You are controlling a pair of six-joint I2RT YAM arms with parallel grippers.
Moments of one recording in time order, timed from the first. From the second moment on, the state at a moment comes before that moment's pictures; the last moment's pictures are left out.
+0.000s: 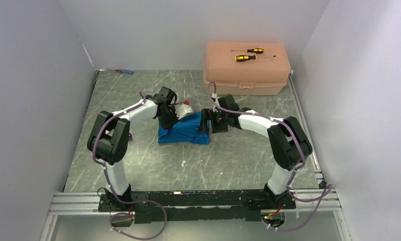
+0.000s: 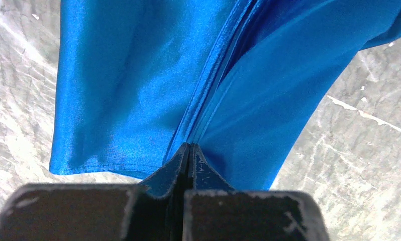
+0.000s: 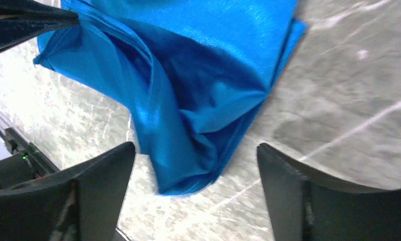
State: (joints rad) left arm -0.43 1.85 1.27 -0.63 0.23 0.69; right arm 0.53 1.77 1.05 -0.20 -0.38 0.45
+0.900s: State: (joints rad) left arm -0.43 1.85 1.27 -0.59 0.23 0.66; right arm 0.56 1.54 0.80 0.09 -0.59 0.23
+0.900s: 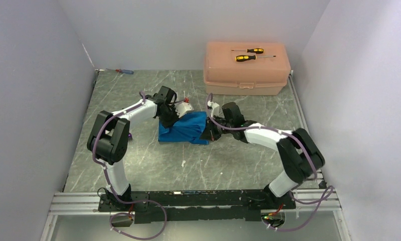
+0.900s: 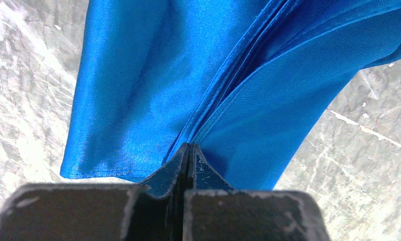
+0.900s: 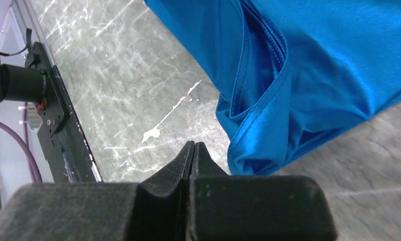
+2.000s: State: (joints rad) left arm -0.41 1.77 1.38 -0.72 0.27 0.67; right arm 0.43 1.99 0.96 0.27 -0.81 0.42
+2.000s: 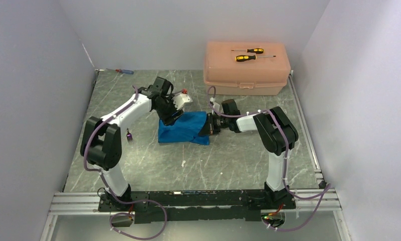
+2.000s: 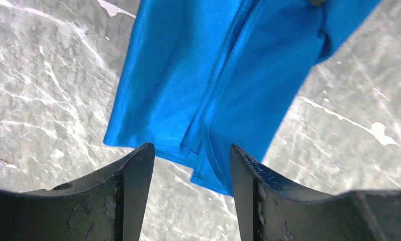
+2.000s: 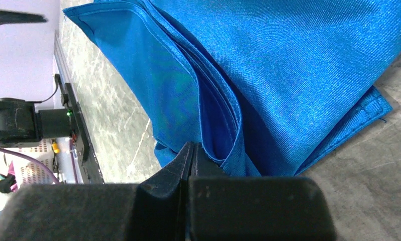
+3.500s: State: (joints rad) left arm -0.26 1.79 1.15 -0.55 0.29 0.45; right arm 0.44 1.87 0.89 0.19 -0.69 0.46
